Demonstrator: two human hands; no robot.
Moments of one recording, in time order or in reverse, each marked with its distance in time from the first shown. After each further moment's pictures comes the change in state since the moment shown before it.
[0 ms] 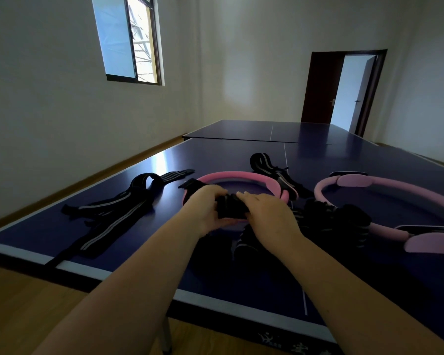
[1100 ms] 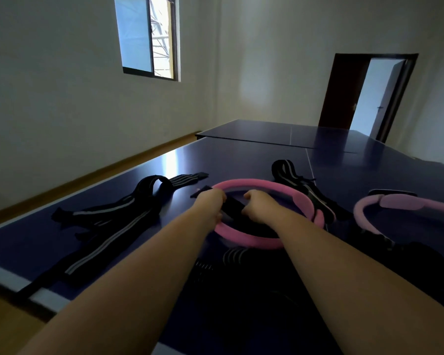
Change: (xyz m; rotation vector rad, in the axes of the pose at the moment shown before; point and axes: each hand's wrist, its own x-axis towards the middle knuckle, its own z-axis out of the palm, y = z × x) left_hand 0.129 0.014 -0.035 0.165 0.235 0.024; right_hand 0.148 0.013 0.080 0.331 -0.485 0.449
